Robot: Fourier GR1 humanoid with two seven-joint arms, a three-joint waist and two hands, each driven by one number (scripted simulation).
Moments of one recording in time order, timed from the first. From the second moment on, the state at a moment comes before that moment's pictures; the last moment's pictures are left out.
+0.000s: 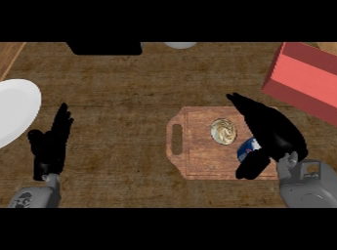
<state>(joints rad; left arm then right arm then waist) -0.09 0.20 -0.01 -1.32 0.06 0.25 0.04 -0.36 -0.33 0.34 -1.77 0.56 0.46 0.75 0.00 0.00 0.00</state>
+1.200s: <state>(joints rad) -0.10 0.17 0.06 -1.31 0.02 0.19 0.03 -0.43 -0.12 0.28 -1.54 0.82 0.52 0.77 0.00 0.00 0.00</state>
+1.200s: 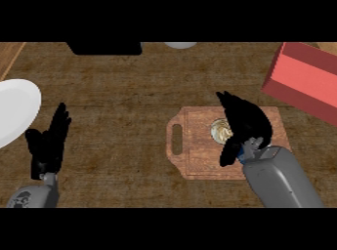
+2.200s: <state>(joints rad) -0.10 0.15 0.09 -1.33 -0.02 0.17 0.05 -0.44 -0.08 0.22 -1.30 0.97 0.44 0.59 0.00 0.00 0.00</state>
